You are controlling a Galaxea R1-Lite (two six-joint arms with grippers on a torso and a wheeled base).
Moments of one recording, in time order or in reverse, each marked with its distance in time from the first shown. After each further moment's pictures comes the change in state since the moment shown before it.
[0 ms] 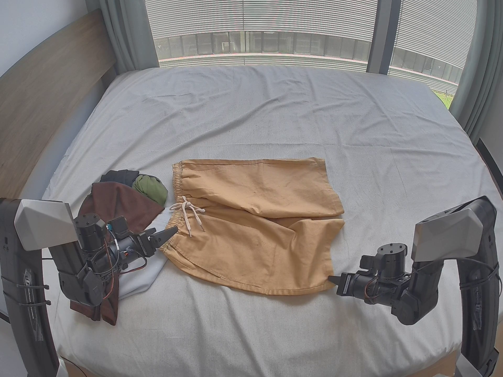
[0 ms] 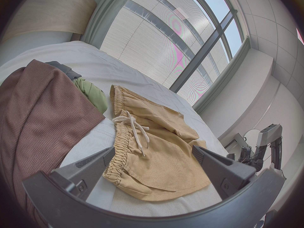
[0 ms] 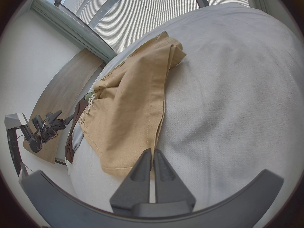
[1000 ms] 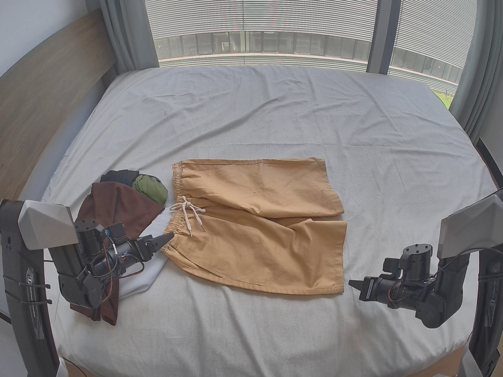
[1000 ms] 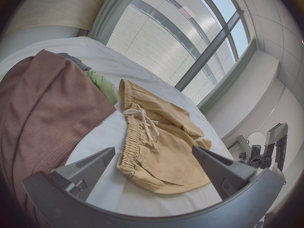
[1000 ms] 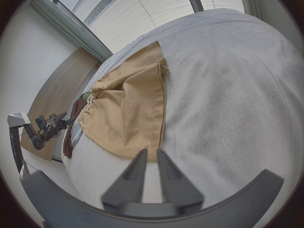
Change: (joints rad) left arm 0.029 0.034 0.012 0.001 0.006 -0.005; right arm -0.070 -0.146 0.225 -0.025 -0.006 -0.061
